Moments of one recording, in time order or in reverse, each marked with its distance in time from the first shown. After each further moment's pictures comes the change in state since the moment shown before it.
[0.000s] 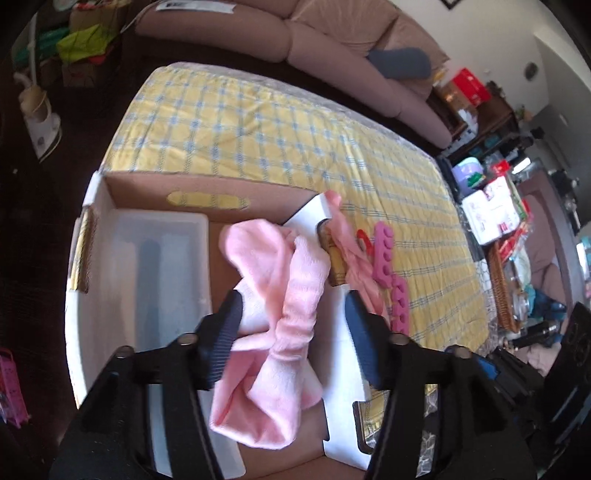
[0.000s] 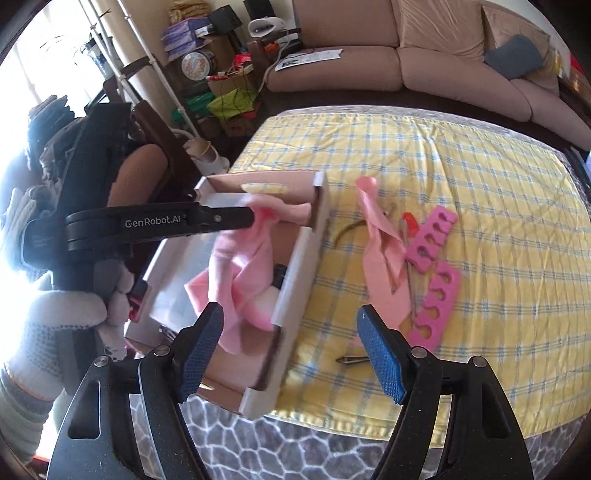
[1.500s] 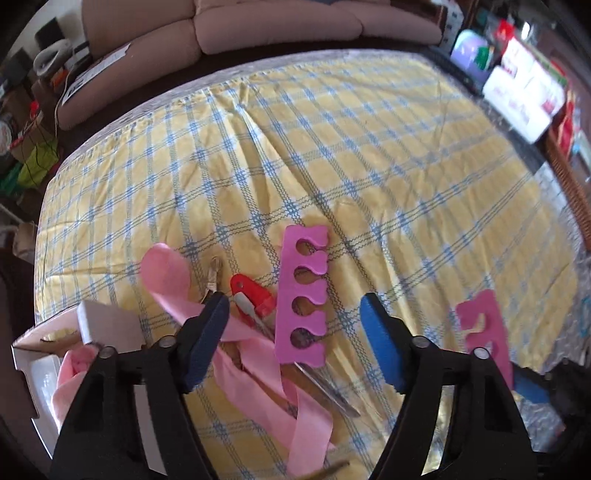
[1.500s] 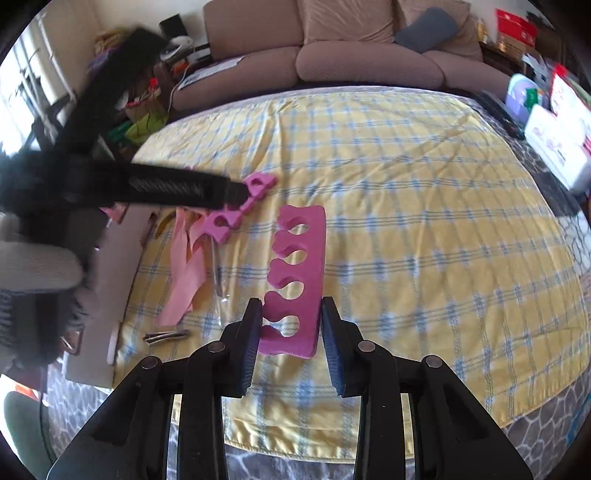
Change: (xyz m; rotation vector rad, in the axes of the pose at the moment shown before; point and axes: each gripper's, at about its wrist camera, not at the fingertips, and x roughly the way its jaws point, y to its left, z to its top) left arm 0.161 -0.184 0.025 0.412 0.145 0.353; right arm -0.016 -0.164 -0.054 0.183 -0.064 -0.186
